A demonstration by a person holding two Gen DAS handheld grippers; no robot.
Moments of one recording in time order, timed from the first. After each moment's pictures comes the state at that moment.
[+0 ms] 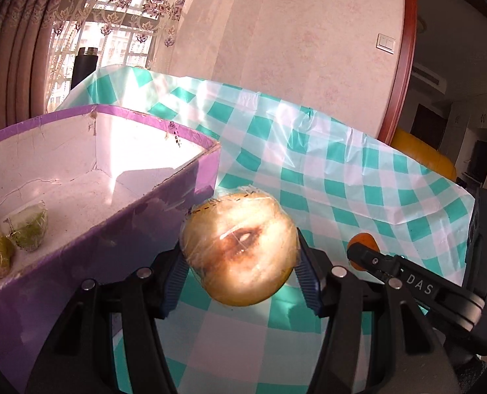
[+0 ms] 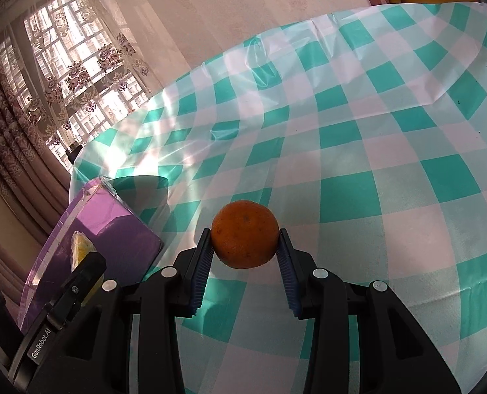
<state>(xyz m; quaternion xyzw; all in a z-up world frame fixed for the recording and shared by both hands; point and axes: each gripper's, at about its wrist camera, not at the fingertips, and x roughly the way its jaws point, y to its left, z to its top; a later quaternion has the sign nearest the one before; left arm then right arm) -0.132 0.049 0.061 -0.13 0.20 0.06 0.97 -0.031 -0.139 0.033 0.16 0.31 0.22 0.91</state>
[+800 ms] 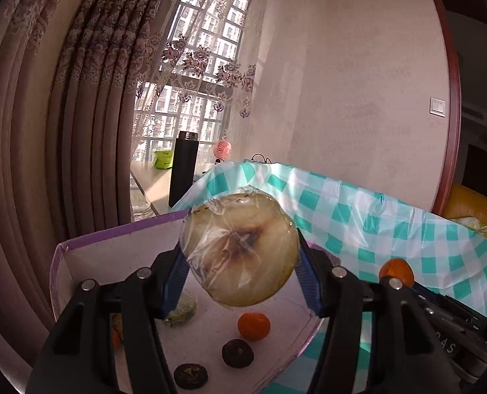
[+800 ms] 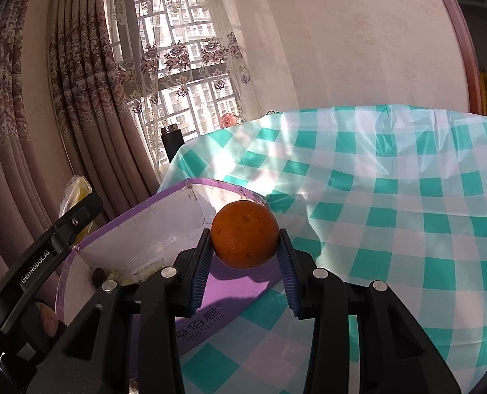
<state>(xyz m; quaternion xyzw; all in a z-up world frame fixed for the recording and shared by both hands) -0.225 0.154 0.147 -0.12 0.11 0.23 0.96 -0.101 -0.022 0.115 0.03 0.22 0.35 0.91</state>
